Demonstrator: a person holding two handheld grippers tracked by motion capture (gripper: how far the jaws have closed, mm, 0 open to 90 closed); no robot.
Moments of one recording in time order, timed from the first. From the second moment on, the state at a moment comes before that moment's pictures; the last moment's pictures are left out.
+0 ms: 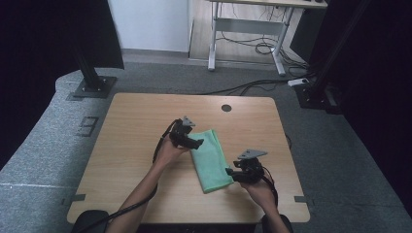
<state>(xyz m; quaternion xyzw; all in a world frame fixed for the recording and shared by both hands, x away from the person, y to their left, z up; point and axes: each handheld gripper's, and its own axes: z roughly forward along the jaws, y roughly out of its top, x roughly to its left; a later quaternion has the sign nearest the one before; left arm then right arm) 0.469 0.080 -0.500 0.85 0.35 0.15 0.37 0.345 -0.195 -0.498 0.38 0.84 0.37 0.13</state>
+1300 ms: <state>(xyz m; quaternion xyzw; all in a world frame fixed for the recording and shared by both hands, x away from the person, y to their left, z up) 0.393 0.126 -0.532 0.86 0.35 0.15 0.36 0.377 -0.152 -0.514 0.36 0.86 0.35 0.10</state>
